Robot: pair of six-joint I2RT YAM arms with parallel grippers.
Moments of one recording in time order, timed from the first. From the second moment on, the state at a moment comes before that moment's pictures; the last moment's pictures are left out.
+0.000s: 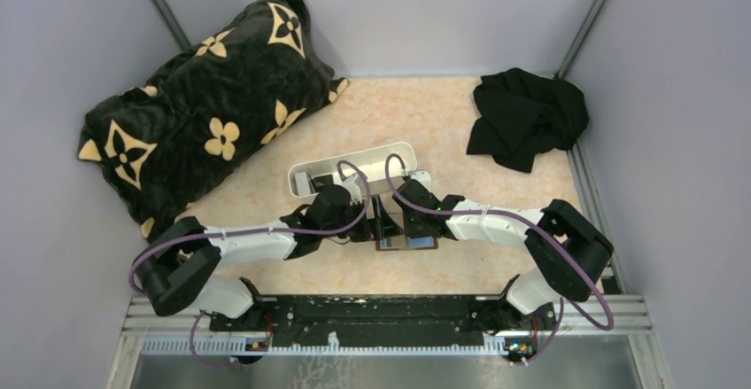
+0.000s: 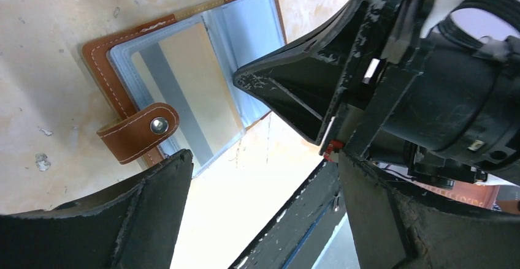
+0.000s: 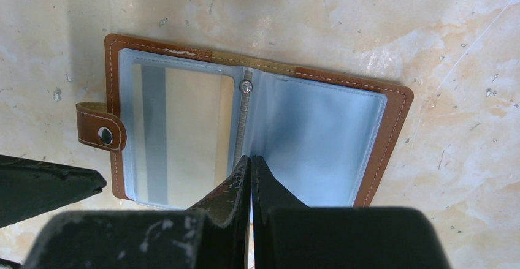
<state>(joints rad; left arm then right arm) -0.90 1.39 0.53 0.35 0.19 -0.92 0.88 1.47 0.75 -0.32 0.23 0.65</state>
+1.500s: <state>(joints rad) -0.90 1.48 0.52 0.41 0.21 -0.93 0.87 1.46 0.74 -0.30 0.21 0.65</state>
